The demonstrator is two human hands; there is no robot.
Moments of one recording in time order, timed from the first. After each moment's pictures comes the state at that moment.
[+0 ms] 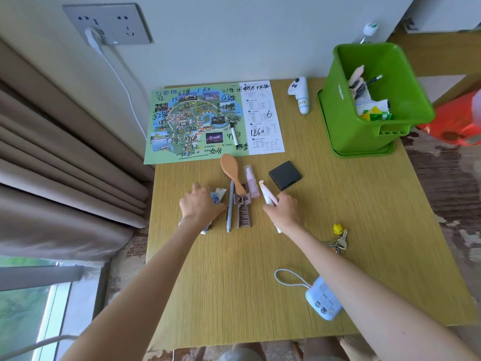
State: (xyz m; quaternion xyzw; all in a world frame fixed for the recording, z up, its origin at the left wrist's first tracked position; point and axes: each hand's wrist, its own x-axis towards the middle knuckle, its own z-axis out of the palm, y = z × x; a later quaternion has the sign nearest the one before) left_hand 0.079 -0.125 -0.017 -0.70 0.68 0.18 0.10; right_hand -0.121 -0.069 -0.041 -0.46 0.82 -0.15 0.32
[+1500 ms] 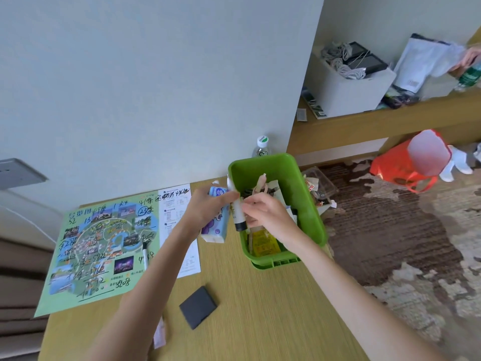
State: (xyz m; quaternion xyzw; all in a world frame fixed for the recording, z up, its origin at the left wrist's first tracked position) left_hand -0.229 -0.323 0.138 -0.60 0.57 0.52 -0.20; right_hand -0.388 -0.250 0.111 -0.43 0.62 -0.40 0.52
